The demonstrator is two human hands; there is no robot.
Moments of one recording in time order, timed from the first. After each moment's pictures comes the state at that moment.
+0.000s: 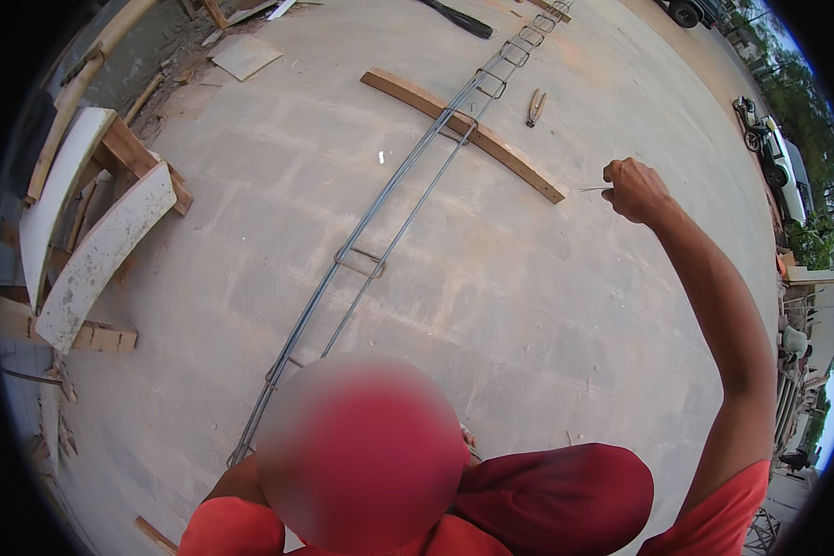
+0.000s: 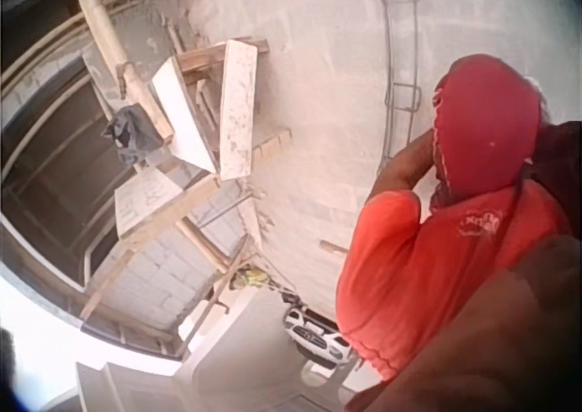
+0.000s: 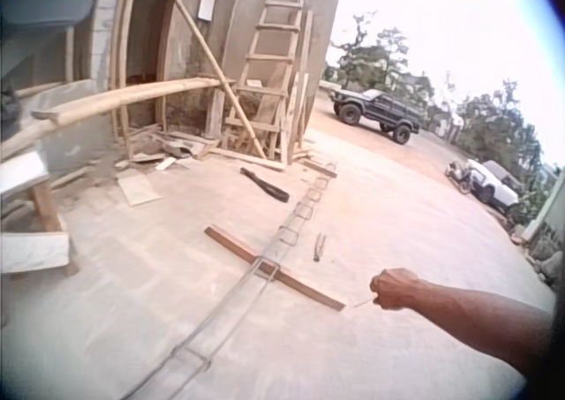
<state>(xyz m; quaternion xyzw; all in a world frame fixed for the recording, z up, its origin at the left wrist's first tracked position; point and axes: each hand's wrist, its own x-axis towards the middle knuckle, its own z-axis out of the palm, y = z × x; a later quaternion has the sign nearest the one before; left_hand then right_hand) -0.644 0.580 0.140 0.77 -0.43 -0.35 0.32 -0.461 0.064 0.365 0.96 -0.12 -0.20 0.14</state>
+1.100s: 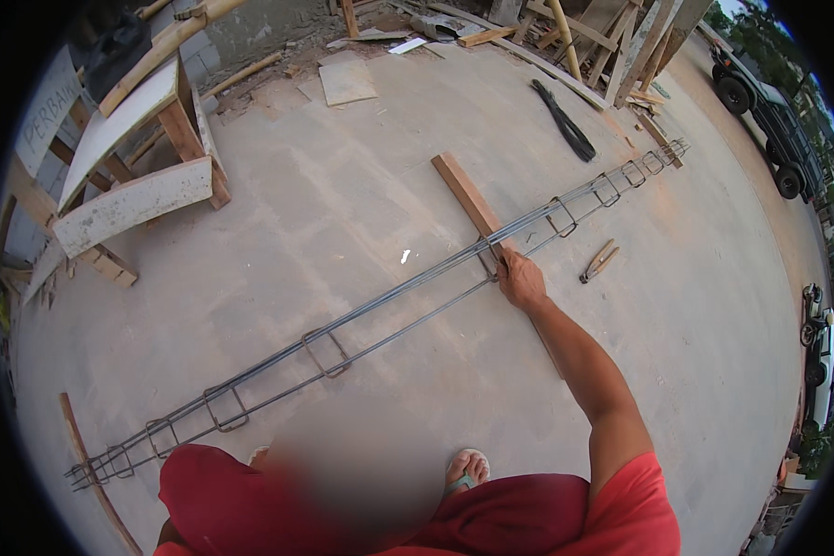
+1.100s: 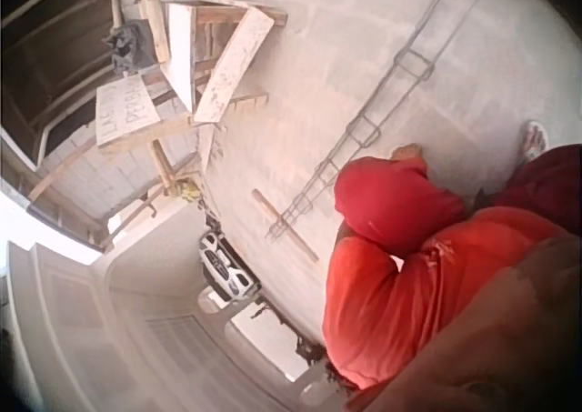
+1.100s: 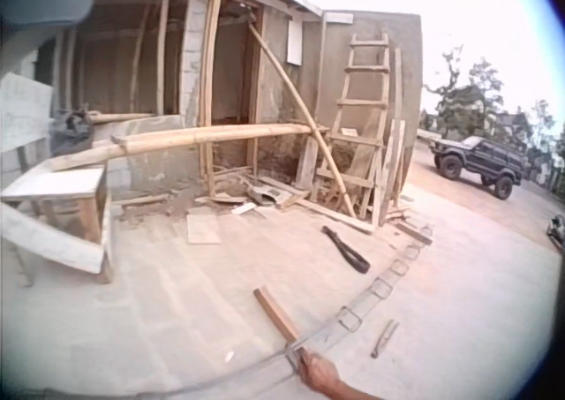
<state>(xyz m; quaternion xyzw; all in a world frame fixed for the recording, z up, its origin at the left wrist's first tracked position) -0.636 0.562 0.123 0.94 -0.18 -0.25 0.15 -0.228 0.047 0.069 0.97 0.11 0.01 -0.23</state>
